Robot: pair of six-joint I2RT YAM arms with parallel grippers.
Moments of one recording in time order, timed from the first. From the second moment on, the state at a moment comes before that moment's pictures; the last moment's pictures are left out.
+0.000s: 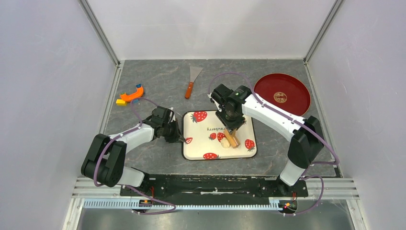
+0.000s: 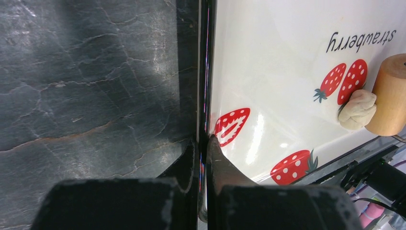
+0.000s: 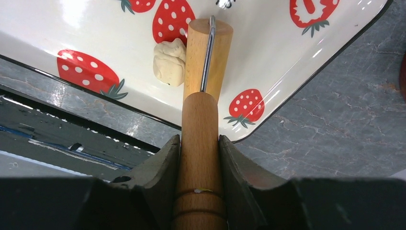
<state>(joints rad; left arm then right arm) -0.36 1.41 0.61 -0.27 0.29 -0.59 0.78 1.70 1.49 -1.18 0.06 0.16</state>
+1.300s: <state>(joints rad) -0.36 1.40 0.61 -0.27 0.28 -0.58 0.78 1.70 1.48 -1.14 0.05 0.18</state>
